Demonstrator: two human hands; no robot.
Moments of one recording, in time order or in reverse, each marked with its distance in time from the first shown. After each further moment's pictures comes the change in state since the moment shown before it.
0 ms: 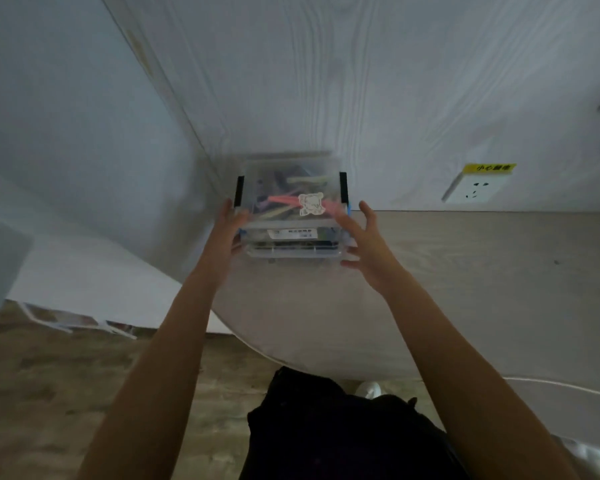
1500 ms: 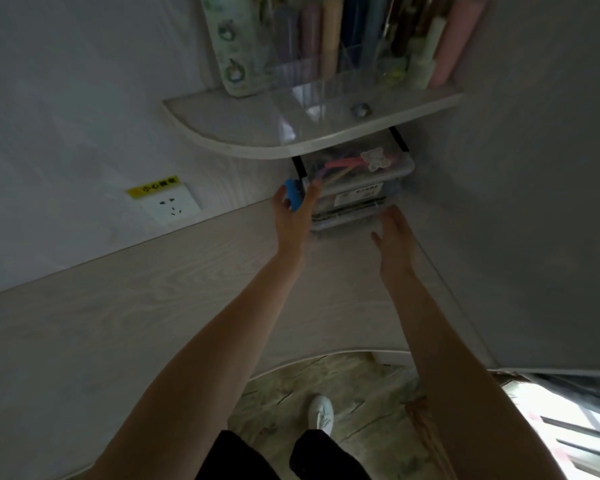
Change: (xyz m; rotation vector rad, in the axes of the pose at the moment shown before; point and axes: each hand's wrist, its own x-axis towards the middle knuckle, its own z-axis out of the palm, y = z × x) left_hand -0.088 0.018 0.590 -0.148 -0.321 -0.025; right_hand -0.095 0.046 -0.484 0.374 0.862 -0.128
